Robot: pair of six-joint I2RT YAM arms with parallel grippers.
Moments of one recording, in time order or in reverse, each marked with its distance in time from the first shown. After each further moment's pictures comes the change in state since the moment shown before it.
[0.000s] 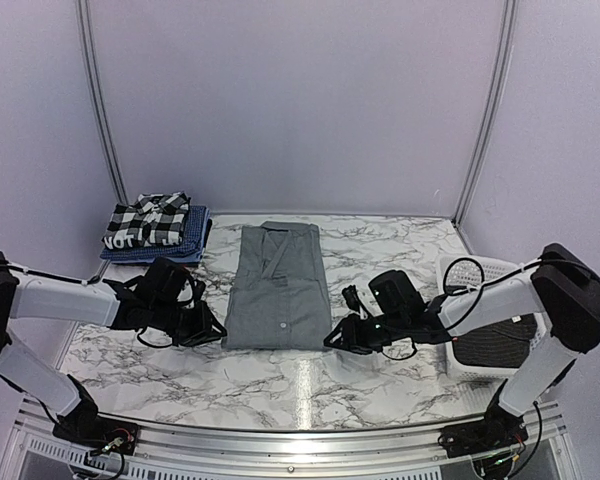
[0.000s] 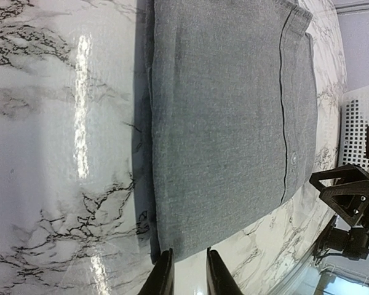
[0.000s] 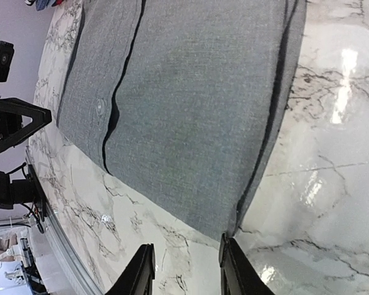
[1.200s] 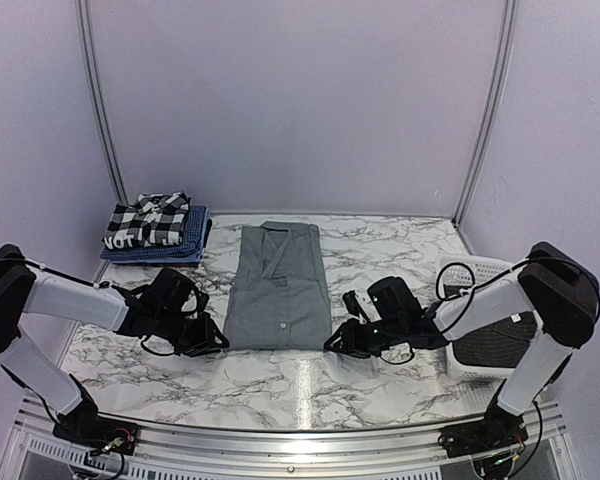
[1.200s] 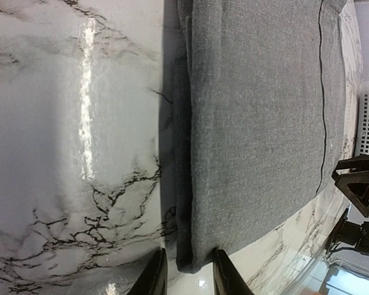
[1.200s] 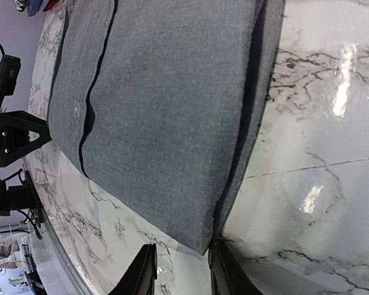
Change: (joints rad) left arm -0.012 0.071 -0.039 0.041 0.018 0.009; right arm 0.000 0.034 -0.043 0.077 0.016 0.030
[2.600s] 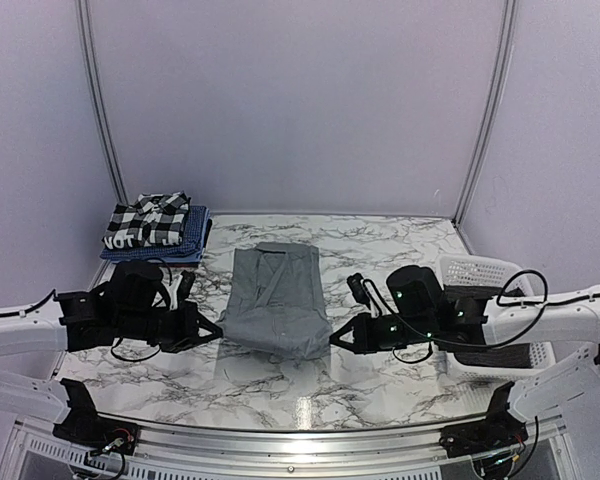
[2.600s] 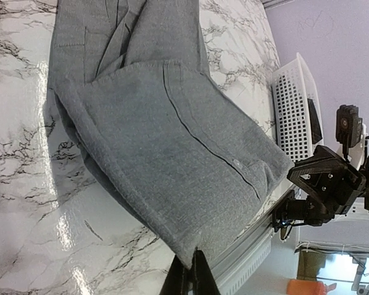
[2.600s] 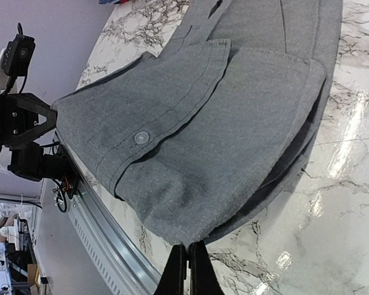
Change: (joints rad) left arm -0.177 -0.478 -0.020 -0.157 -0.102 -0.121; right arm 0.167 -0.394 0.013 -0.251 0.127 -0.032
